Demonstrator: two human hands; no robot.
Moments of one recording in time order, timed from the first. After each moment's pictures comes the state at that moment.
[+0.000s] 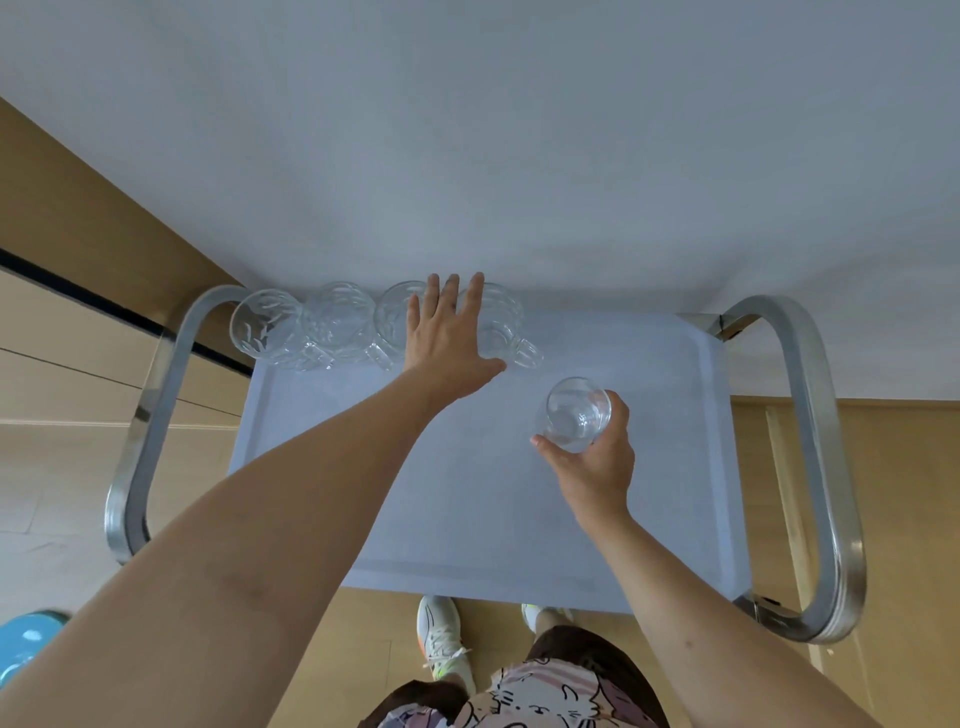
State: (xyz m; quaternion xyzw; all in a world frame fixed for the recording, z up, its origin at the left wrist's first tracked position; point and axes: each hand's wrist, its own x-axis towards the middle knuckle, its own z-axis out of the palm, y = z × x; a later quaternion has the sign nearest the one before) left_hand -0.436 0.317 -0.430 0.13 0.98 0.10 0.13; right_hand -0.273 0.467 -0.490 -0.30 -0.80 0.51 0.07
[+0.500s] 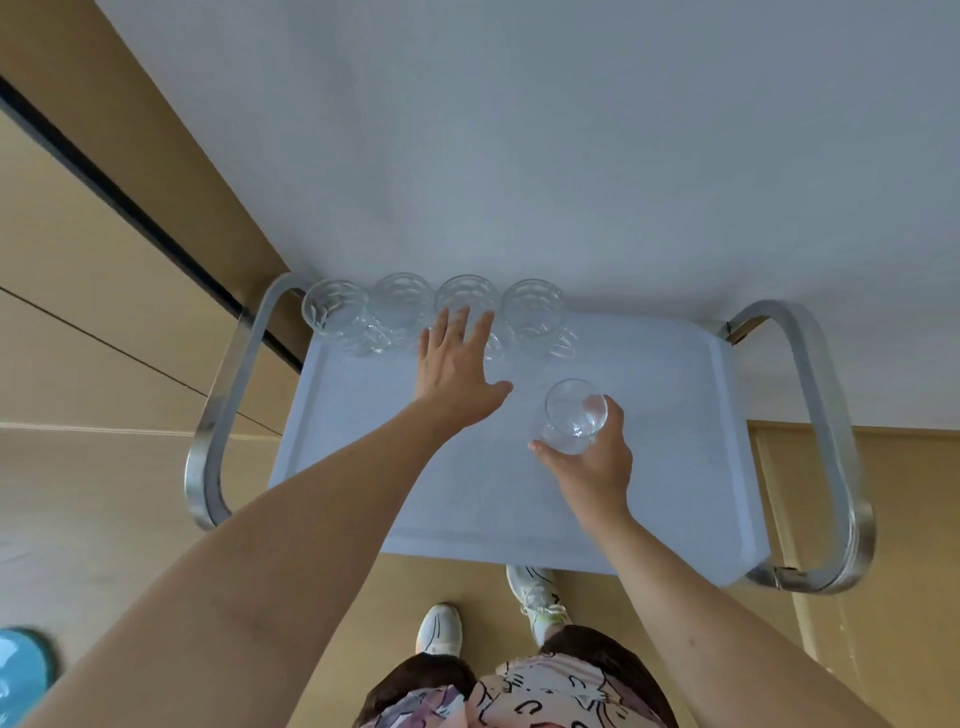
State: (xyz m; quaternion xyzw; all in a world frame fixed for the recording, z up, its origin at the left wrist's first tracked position) left_hand -0.371 0.242 -0.416 0.13 0.97 0.16 0.08; right_hand -0.238 0.398 -0.457 -0.28 -0.82 0.50 0.07
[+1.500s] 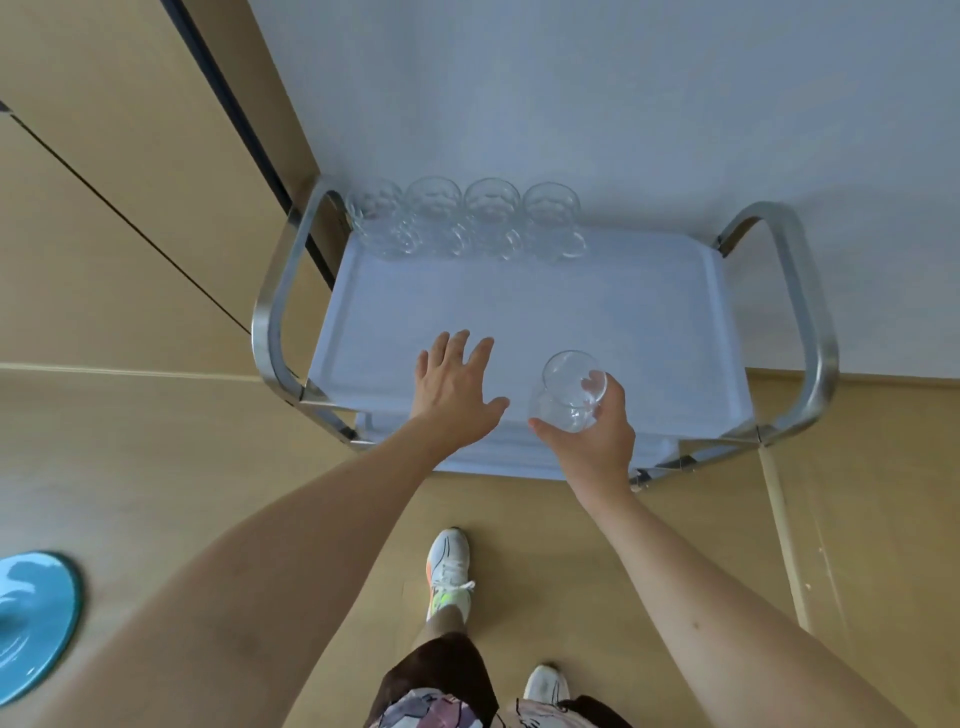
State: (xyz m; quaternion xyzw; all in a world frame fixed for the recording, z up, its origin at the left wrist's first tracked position) left_hand -0.170 0.162 -0.429 0.15 0.97 0.13 0.12; right_hand -0.075 0.328 -0.448 -0.26 -0.79 0.54 0.09
